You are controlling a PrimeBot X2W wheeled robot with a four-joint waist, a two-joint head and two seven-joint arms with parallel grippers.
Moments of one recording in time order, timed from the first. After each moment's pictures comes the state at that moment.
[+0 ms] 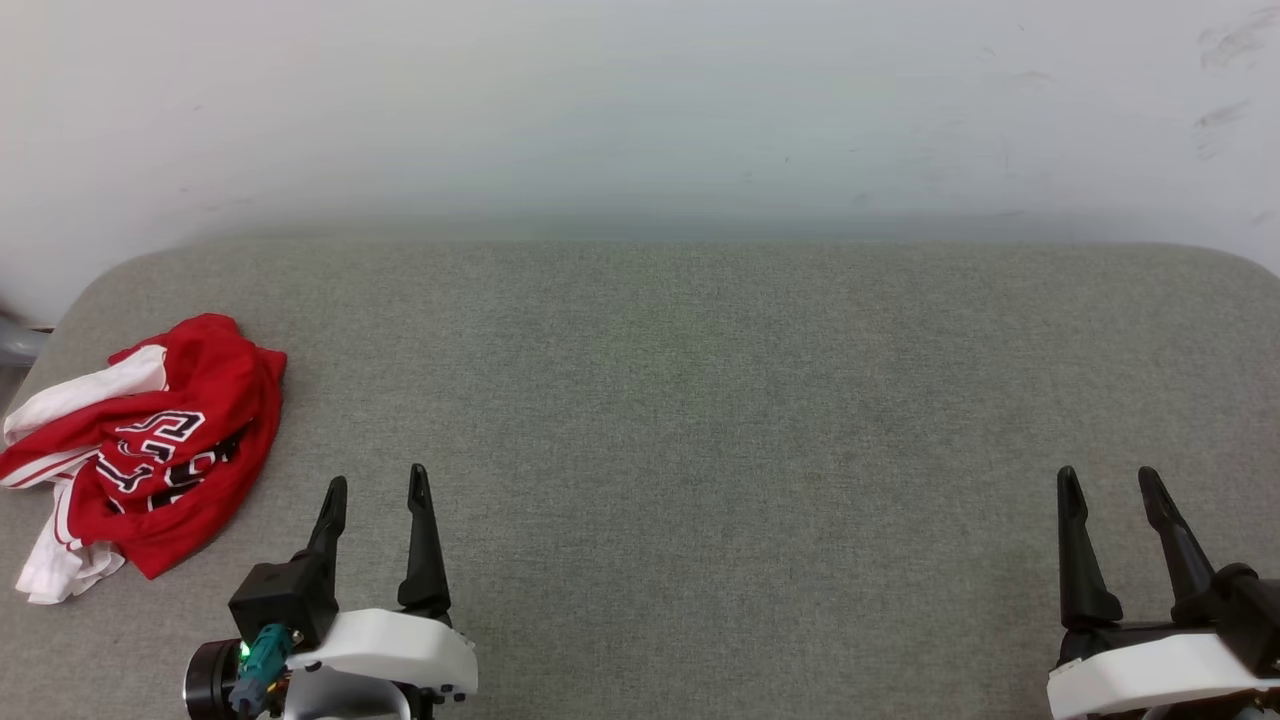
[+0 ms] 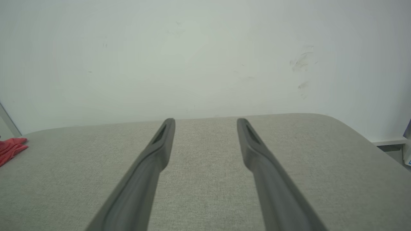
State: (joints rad) left arm -0.02 0.05 -0.07 0.10 -0.25 0.11 -0.22; right arm 0.04 -0.05 -0.12 0.03 0.17 0.13 -0.21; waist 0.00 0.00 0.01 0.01
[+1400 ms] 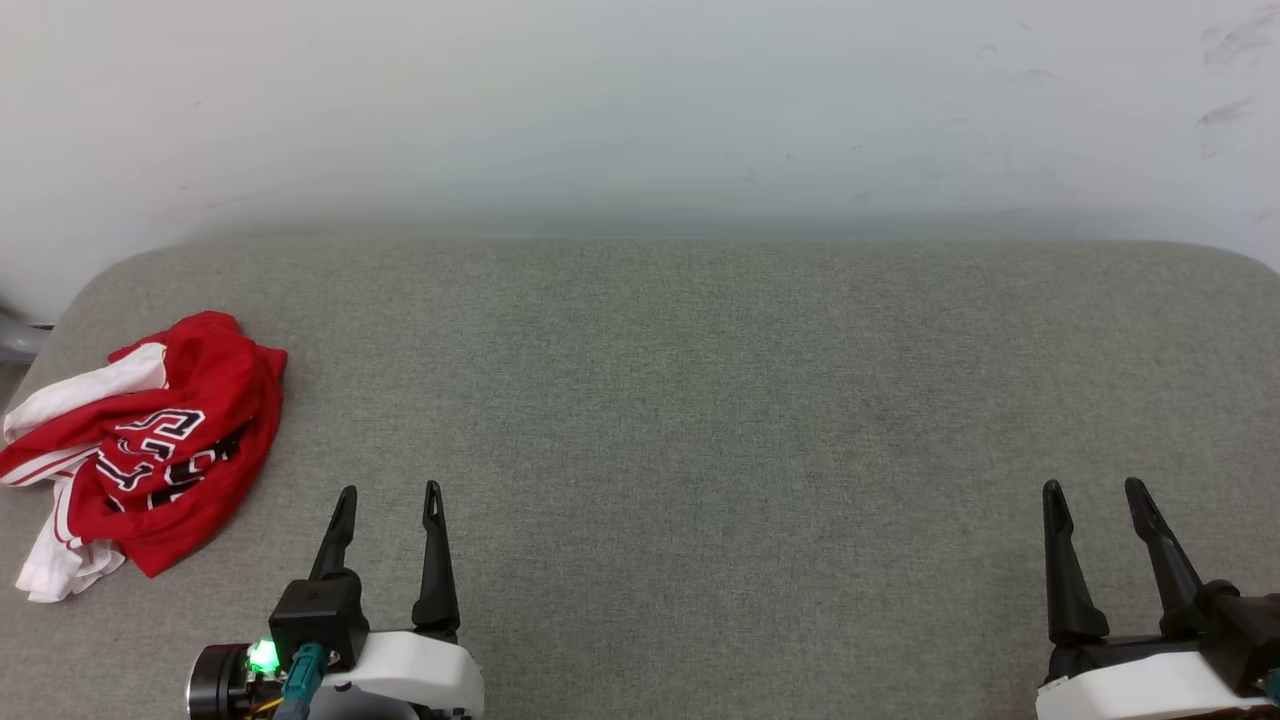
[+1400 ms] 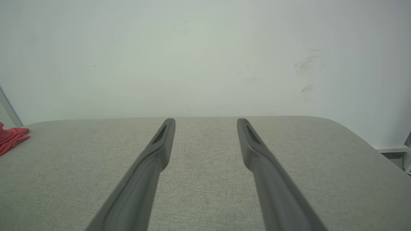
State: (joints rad) left arm -0.01 0.05 -0.08 0.13 -0.09 0.12 -0.26; right arm 0.06 -0.05 -0.10 0.04 0.12 0.13 -0.26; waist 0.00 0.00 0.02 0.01
